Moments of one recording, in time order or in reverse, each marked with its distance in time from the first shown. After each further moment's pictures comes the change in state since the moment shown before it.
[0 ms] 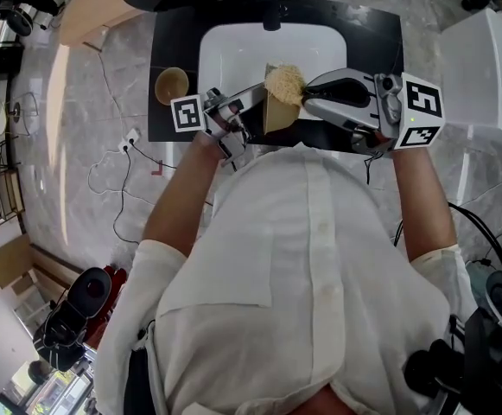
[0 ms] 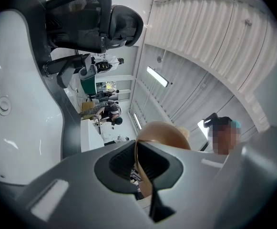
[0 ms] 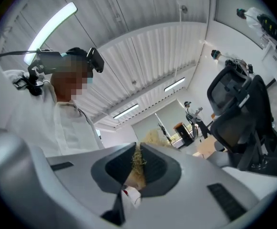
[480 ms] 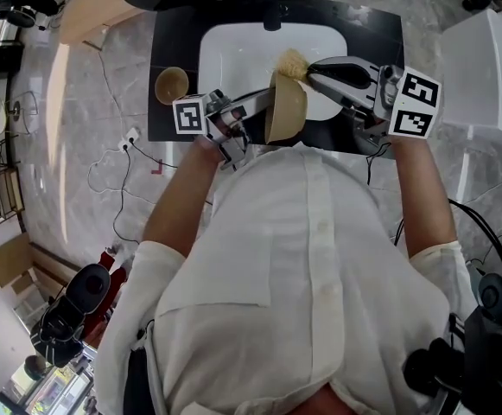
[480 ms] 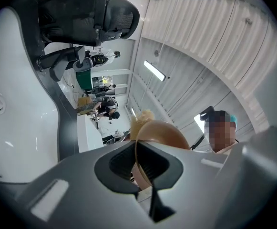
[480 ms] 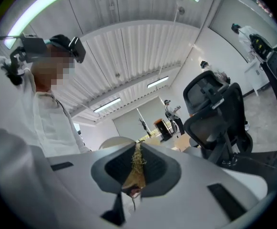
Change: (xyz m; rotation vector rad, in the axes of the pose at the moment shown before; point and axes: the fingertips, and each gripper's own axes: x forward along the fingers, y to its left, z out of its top) left arm 0.006 -0.013 -0.019 0.019 0.068 -0.042; right arm -0.022 -0.051 -0.016 -0.007 0.089 -0.242
